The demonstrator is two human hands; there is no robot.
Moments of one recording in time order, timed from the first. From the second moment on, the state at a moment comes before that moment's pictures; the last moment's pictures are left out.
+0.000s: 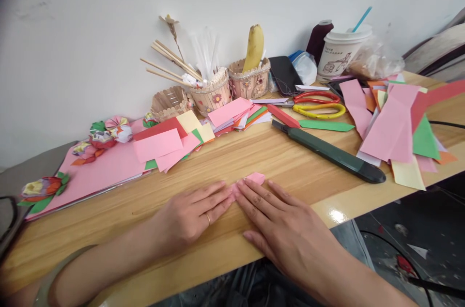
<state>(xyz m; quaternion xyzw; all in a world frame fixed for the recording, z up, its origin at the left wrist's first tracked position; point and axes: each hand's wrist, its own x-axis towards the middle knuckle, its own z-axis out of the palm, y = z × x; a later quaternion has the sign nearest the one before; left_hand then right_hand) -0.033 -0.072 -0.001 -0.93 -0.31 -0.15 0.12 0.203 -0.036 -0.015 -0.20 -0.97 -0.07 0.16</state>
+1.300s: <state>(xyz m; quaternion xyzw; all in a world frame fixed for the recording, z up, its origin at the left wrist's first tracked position) -0.032 -0.070 0.004 -0.93 -0.29 -0.18 0.15 0.226 -0.031 -0.009 -0.26 -0.95 -0.11 0.14</state>
